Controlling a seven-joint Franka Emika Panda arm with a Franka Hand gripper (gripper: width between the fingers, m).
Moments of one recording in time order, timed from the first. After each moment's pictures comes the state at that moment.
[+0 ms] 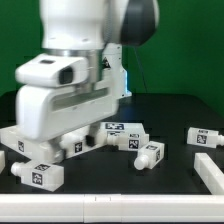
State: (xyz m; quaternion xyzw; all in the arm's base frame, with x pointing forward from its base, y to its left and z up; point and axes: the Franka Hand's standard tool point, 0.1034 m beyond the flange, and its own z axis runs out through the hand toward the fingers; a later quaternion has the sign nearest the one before) arm 0.558 -0.048 0.058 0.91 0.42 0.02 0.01
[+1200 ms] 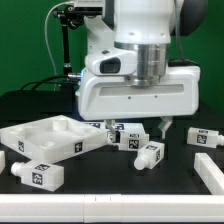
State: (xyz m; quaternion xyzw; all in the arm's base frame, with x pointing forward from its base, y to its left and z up) arm 0.533 0.036 0.055 1.00 0.04 -0.02 -0.01
